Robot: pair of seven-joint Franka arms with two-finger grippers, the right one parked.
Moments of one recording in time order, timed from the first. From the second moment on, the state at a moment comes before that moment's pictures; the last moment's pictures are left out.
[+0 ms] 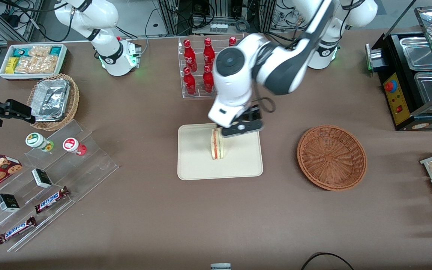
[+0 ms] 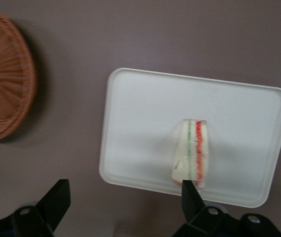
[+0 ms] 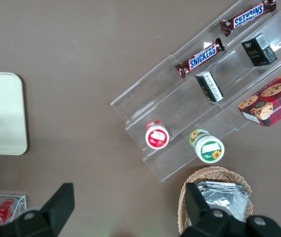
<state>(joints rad) -0.80 0.40 0.10 -1.41 0.05 1.73 -0.92</state>
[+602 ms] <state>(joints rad) -0.53 0.10 0.11 -1.44 0.05 1.44 -0.63</state>
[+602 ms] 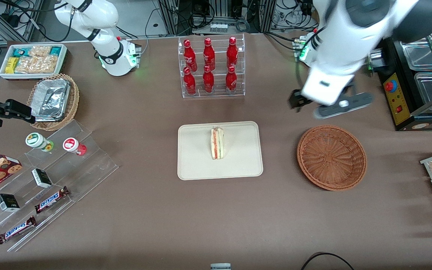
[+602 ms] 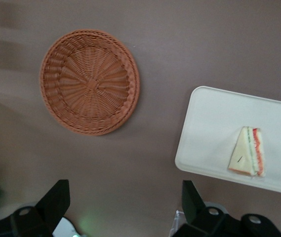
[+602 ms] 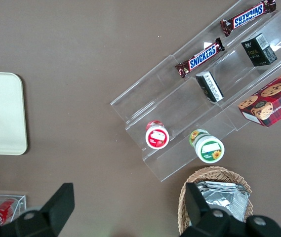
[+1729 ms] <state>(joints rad) -0.20 -0.05 0.12 -1.59 0.03 1.43 -0.12</state>
